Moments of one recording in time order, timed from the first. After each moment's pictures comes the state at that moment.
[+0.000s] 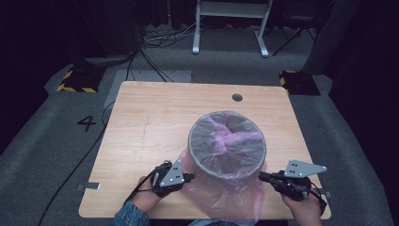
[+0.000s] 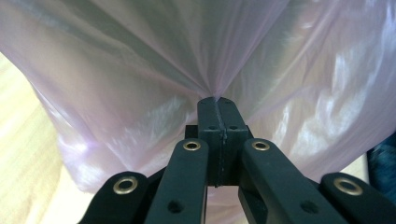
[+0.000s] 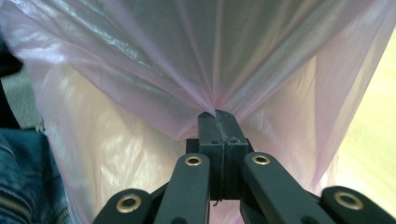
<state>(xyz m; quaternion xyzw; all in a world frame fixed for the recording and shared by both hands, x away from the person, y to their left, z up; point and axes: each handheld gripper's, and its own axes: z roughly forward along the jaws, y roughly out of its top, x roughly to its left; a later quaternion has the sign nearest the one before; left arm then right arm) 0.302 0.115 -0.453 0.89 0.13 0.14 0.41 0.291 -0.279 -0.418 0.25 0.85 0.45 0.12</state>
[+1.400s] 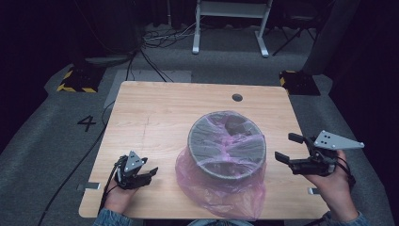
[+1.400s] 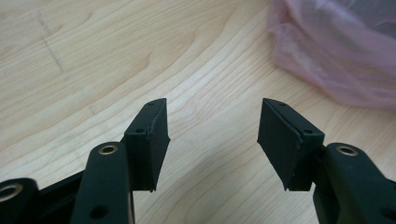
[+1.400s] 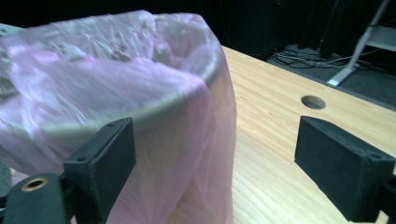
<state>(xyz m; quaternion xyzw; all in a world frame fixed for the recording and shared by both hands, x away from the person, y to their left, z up) 0.313 0.222 -0.482 0.81 0.40 0.19 0.38 0.324 -0.315 -0.340 0.30 0.78 0.51 0.19</state>
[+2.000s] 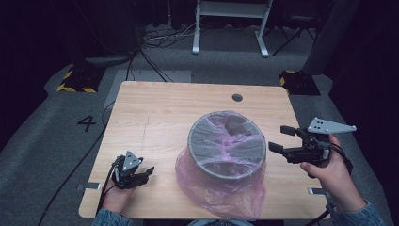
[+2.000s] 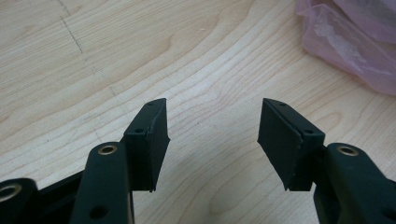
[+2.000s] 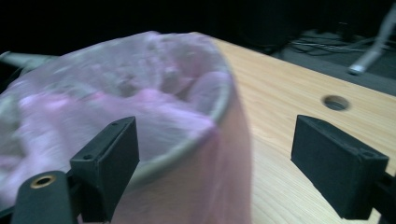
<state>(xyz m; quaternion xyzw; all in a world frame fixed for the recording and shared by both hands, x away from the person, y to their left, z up) 0.316 0.228 -0.488 0.81 0.41 0.20 0.36 0.345 -0.299 -0.324 0.32 0.78 0.52 0.14</state>
